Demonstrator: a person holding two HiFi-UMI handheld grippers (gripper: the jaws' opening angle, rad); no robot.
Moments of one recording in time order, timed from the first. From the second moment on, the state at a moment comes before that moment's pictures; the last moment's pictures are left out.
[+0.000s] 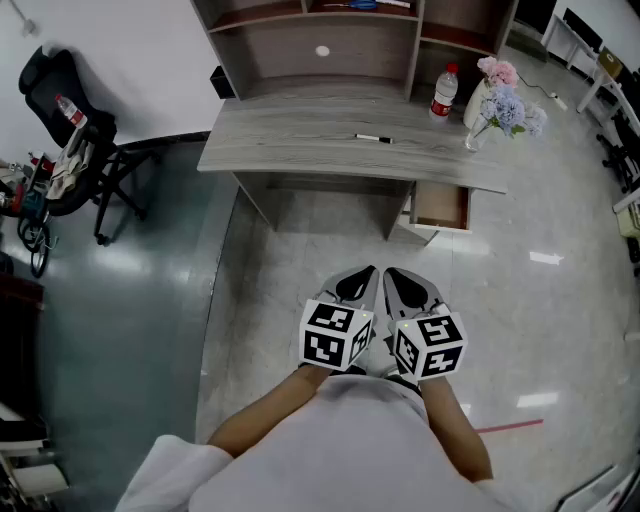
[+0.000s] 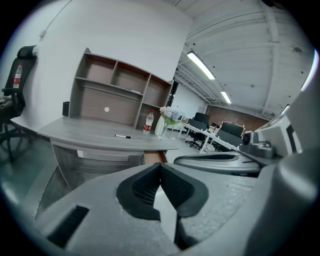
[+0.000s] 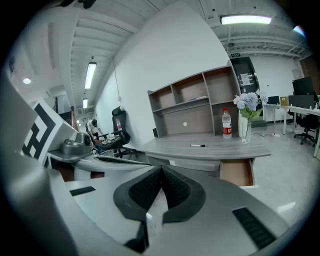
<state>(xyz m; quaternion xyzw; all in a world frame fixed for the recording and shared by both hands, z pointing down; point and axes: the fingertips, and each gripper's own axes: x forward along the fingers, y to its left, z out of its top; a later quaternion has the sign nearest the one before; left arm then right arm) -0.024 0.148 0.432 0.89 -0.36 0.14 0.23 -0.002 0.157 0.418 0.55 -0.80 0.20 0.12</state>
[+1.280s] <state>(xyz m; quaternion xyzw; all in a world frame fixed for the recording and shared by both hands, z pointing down) -0.058 0.088 0.439 0.89 -0.36 0.13 0.24 -0.032 0.095 0.425 0.55 -0.81 0.20 0.11</state>
